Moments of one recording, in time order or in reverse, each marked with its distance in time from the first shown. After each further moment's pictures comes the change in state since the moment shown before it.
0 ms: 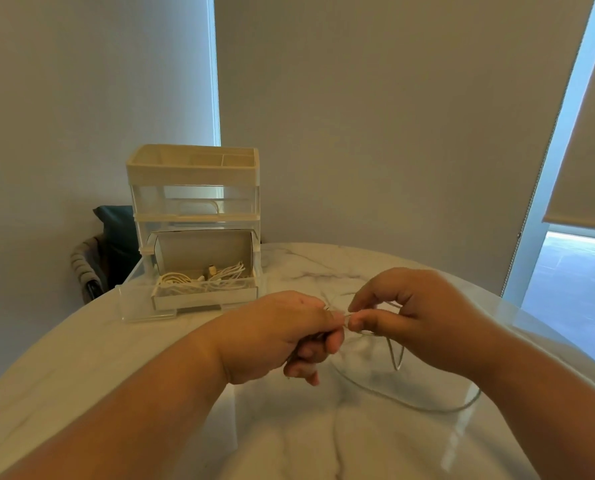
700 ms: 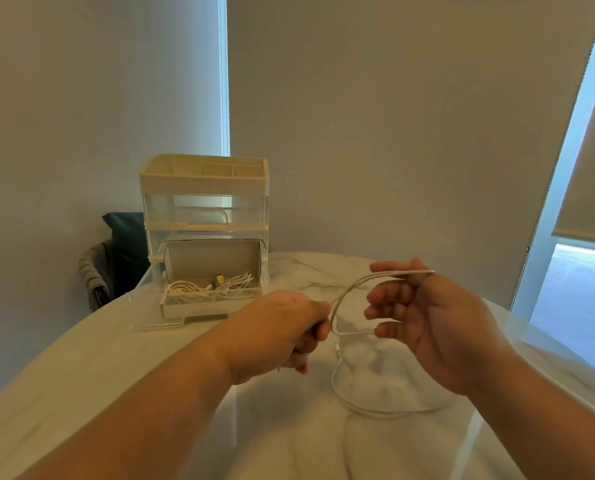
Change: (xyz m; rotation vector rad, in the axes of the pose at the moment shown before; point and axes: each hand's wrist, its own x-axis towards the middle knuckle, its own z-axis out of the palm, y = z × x) left_hand -0.001 0.000 -0.008 0.075 0.253 -0.041; right_hand 0.007 -0.007 0.013 1.209 0.222 0.459
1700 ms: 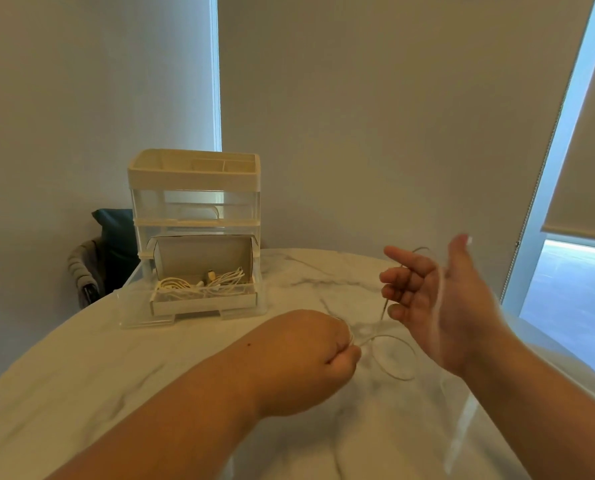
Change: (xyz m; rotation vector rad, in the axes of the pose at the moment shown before) left_hand 0.002 0.001 0.034 0.951 0.030 0.272; right_hand 0.011 -0.005 -0.019 0.078 0.152 0.058
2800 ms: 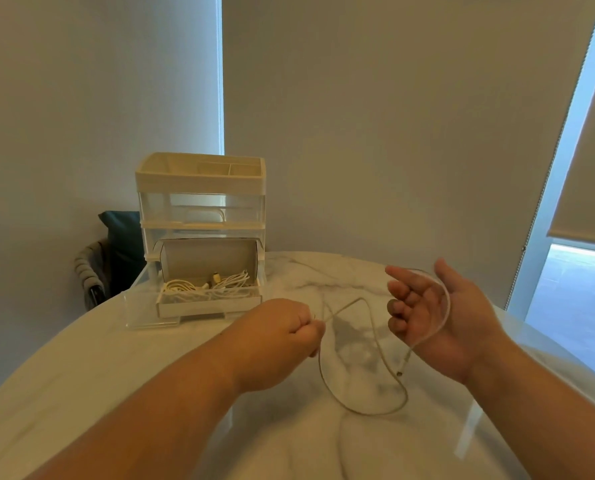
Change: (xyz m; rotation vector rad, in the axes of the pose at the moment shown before) left_hand -0.002 -0.037 0.000 -0.300 0.091 -0.225; right_hand 0.014 0.009 -0.013 0.222 0.003 0.191
